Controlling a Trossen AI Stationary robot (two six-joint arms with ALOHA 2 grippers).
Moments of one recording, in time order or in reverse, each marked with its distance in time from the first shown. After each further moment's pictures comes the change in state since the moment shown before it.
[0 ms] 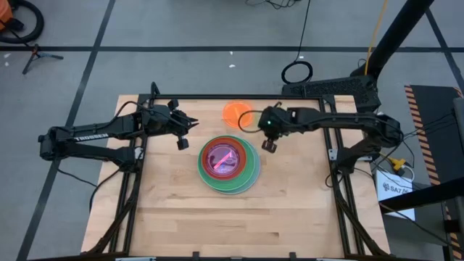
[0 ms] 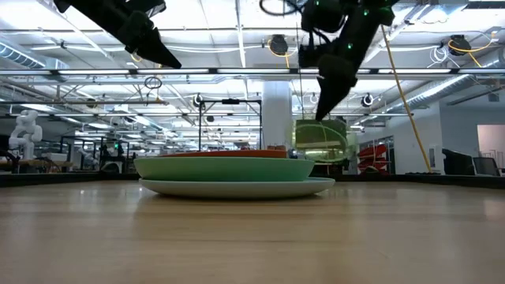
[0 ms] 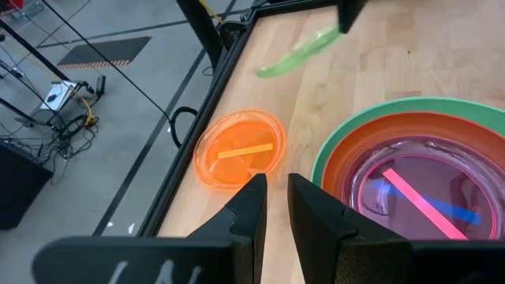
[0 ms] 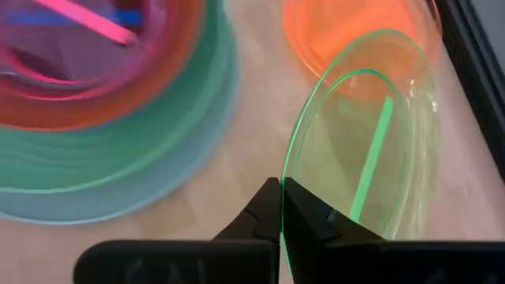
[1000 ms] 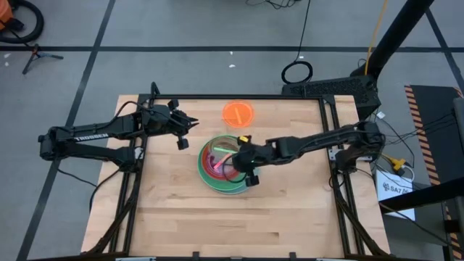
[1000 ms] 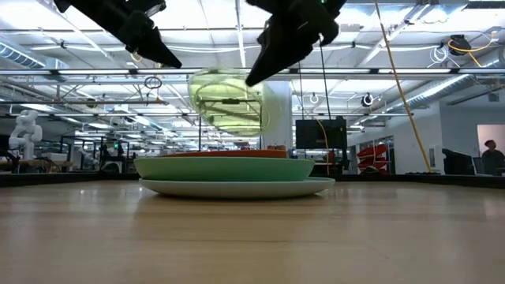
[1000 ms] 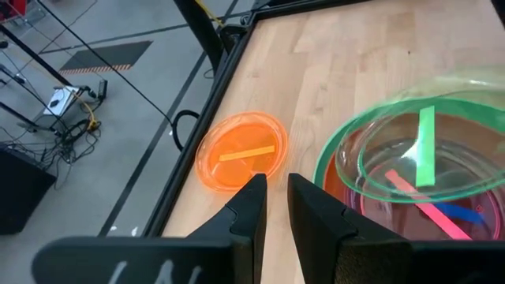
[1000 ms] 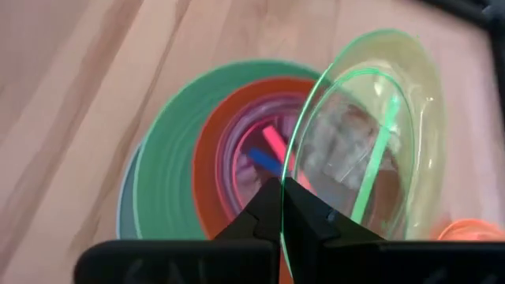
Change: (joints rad) left arm 0.000 0.000 0.000 0.008 0.000 0.019; right arm 0.367 0.225 0.193 0.288 -0.004 -0.274
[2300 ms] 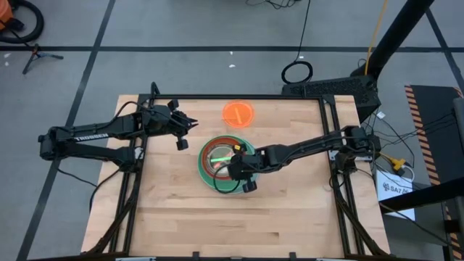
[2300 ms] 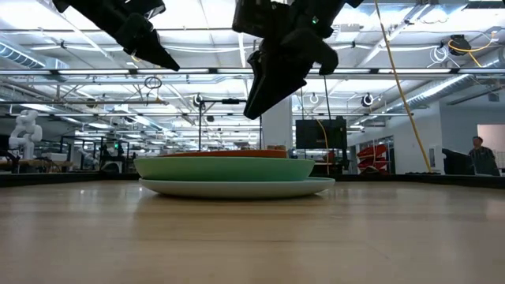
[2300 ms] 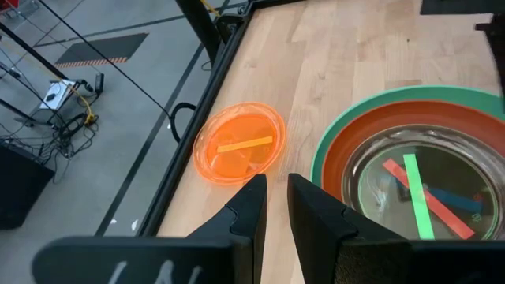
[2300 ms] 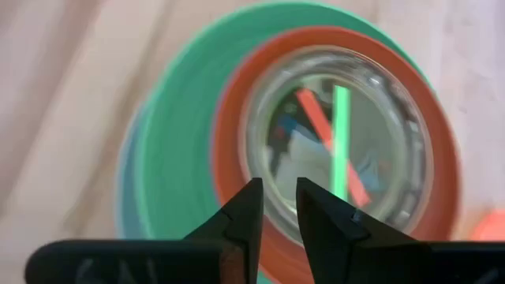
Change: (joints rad) left arm 0.000 0.000 0.000 -0.029 0.000 0.001; right arm 0.027 0.140 0.074 -0.092 0.024 0.004
